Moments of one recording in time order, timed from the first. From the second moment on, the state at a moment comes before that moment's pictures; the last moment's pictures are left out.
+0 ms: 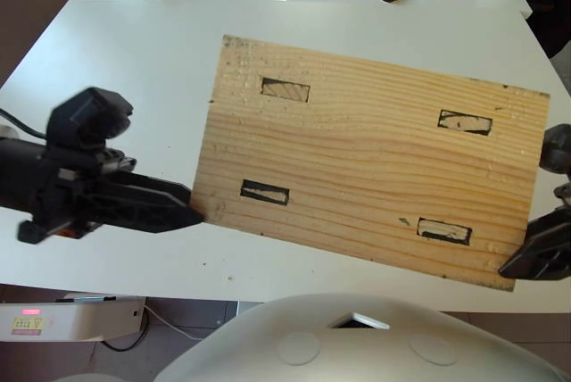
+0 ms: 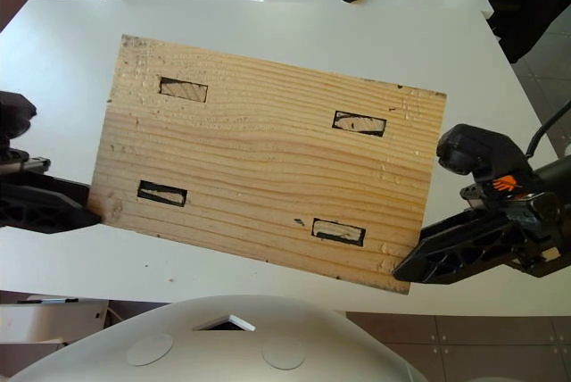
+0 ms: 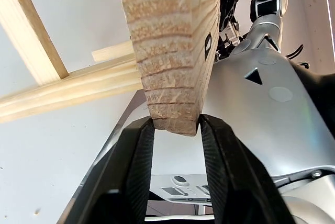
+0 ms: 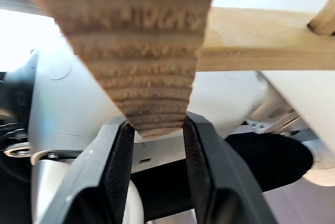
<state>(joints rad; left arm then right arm) 0.19 1.78 0.38 -0.30 -1.85 1.19 -1.25 0.29 -1.97 -0.34 -0.35 1.83 1.36 1.39</state>
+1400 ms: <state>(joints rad) 0.02 1.76 0.19 -0.32 -1.89 1.43 -1.12 0.27 -1.67 -0.37 -0.42 1.91 1.42 1.09</state>
